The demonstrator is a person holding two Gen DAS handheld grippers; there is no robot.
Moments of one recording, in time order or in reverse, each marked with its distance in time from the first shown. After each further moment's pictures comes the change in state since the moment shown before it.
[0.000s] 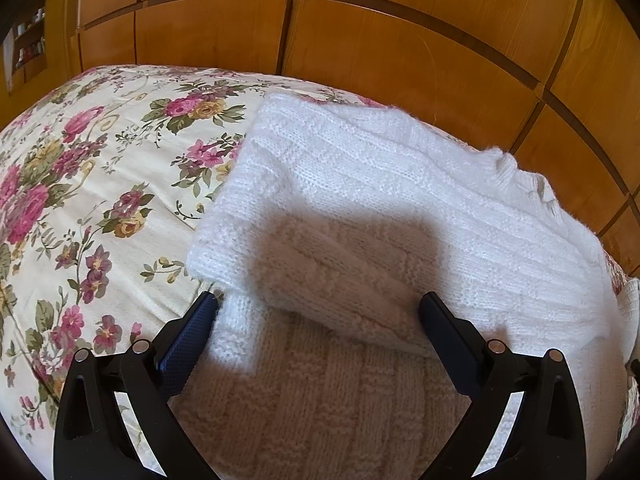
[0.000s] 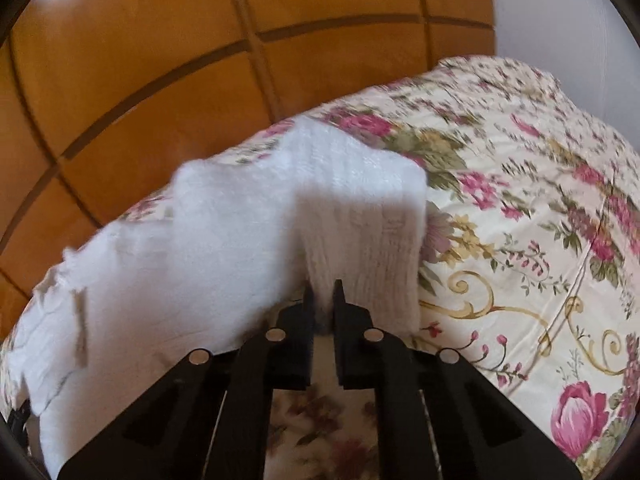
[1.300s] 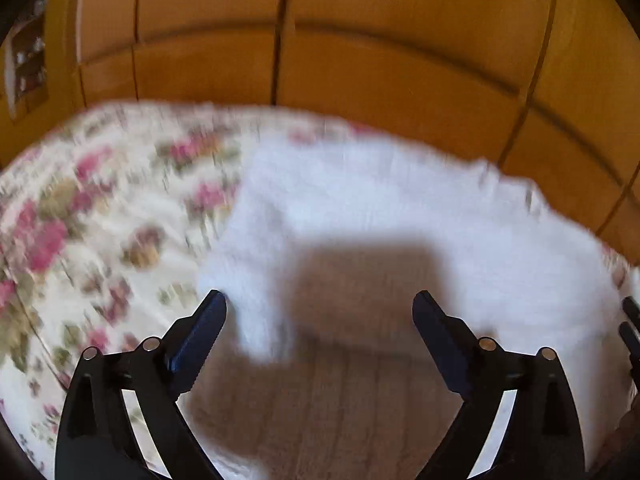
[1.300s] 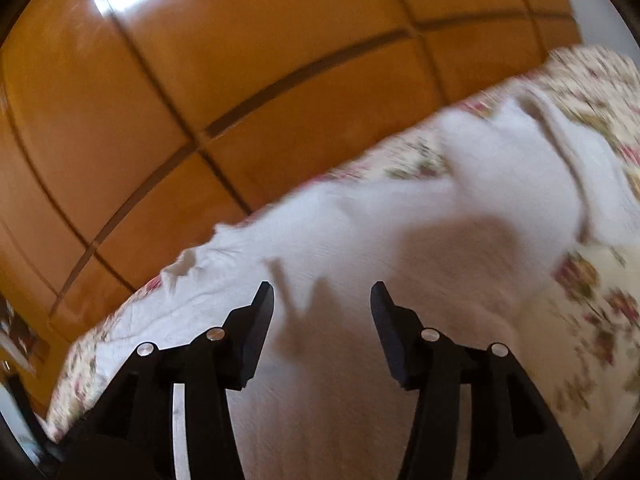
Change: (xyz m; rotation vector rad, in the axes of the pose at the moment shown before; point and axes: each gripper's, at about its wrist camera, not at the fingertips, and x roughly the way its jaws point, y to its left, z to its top) left arm -0.013 -0.008 0.000 0.055 -0.053 0.029; right arm 0.001 0.122 -0.050 0.050 -0.034 0.377
